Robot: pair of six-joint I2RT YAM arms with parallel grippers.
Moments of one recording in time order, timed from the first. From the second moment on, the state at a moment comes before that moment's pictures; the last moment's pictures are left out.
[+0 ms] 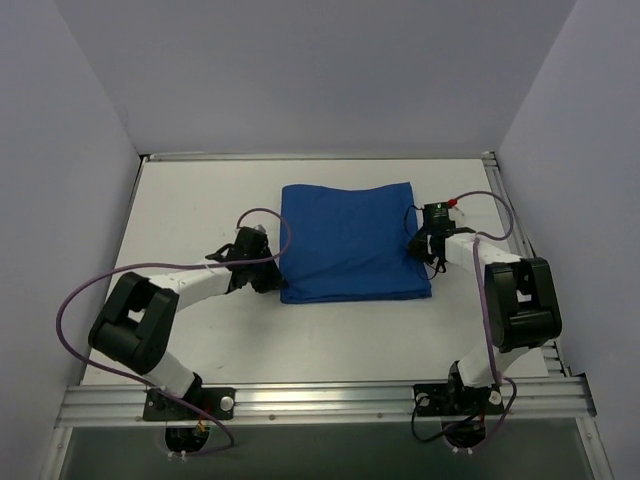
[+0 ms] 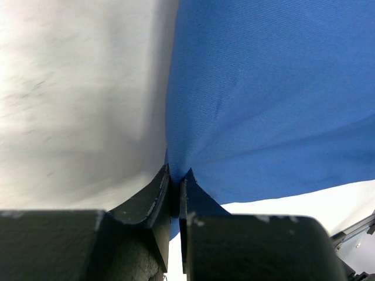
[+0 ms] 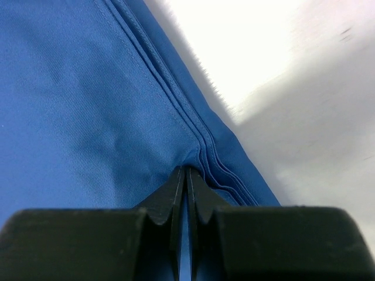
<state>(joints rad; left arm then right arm) -0.50 1.61 0.81 -0.16 0.13 -0.84 0.12 1.64 0.88 -0.22 0.12 0.81</state>
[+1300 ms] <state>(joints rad) -0.35 1.27 0.96 -0.58 -0.04 -0.71 0.25 1.41 1.12 -0.45 0.28 0.70</state>
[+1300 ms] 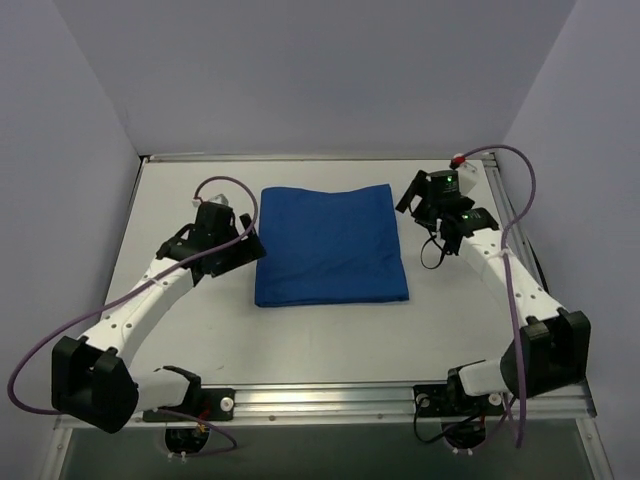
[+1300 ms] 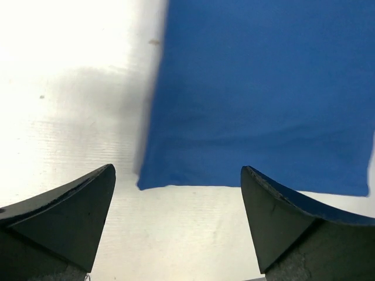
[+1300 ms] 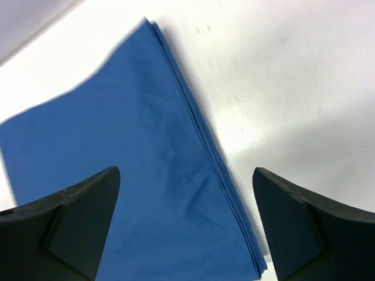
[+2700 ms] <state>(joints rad) -1.28 2.44 2.25 -0.79 -0.62 -0.44 0.25 0.59 1.17 -0.72 0.15 0.47</state>
